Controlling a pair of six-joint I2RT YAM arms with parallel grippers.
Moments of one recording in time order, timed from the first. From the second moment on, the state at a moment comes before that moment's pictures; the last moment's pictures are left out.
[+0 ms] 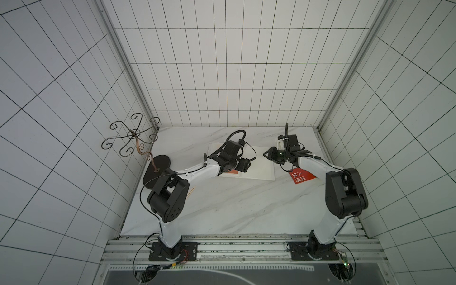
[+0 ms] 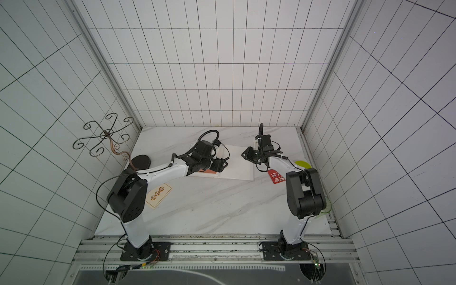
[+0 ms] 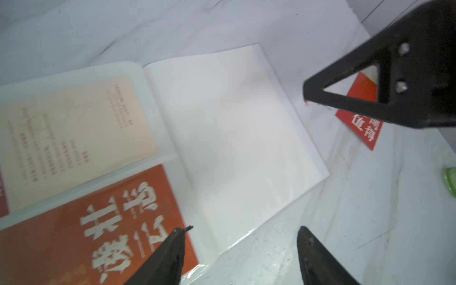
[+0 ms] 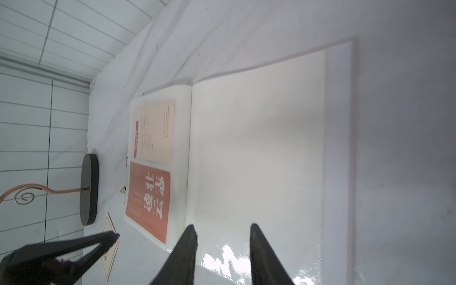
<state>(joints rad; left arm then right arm) -0.68 1.82 1.31 -0.23 0.14 -0.22 0.19 1.73 1.15 -0.20 -0.38 0.55</state>
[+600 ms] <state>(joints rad) -0.90 2.19 1.64 -0.38 -0.02 -0.15 0.02 1.48 0.87 -0.16 -0.34 0.56</state>
